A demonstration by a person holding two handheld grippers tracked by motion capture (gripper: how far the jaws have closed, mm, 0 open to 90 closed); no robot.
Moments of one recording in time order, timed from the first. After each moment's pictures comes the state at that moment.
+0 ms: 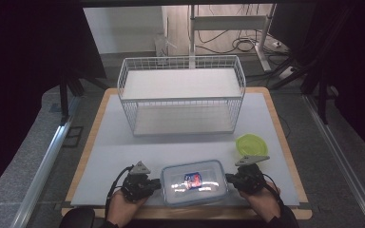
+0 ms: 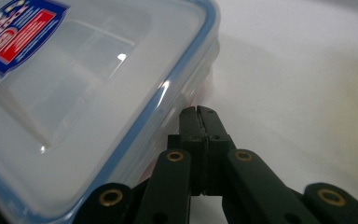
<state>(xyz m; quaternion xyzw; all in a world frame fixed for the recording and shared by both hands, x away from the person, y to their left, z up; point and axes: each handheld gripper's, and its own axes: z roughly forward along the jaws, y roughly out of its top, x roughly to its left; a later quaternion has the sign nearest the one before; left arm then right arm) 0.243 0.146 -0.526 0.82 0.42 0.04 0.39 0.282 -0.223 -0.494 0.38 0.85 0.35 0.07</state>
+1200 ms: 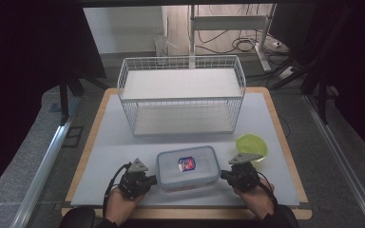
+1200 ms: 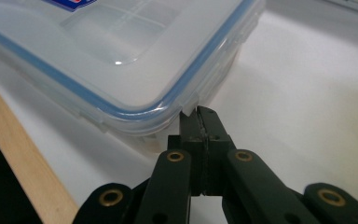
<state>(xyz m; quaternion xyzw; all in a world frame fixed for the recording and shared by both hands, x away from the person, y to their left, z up) 0.257 0.151 -0.518 0.82 0.43 0.08 0.37 0.287 -0.203 -0.490 0.36 0.86 0.35 0.10</state>
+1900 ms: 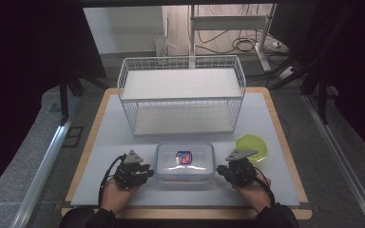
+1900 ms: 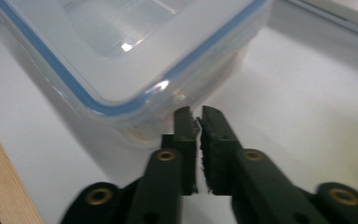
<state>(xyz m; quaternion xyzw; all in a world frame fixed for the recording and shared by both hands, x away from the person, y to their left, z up) 0.270 0.172 -0.518 0.82 0.43 0.12 0.36 0.301 -0.200 -0.493 0.34 0.87 0.35 0.12</state>
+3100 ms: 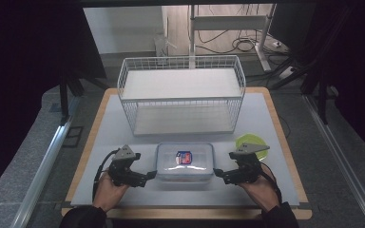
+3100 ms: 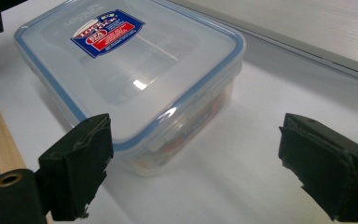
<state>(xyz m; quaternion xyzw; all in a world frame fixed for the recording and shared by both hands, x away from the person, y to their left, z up) 0.279 0.183 -0.496 0.81 0.38 0.10 0.44 0.309 -0.211 -0.476 0.34 0.84 0.41 0.10</state>
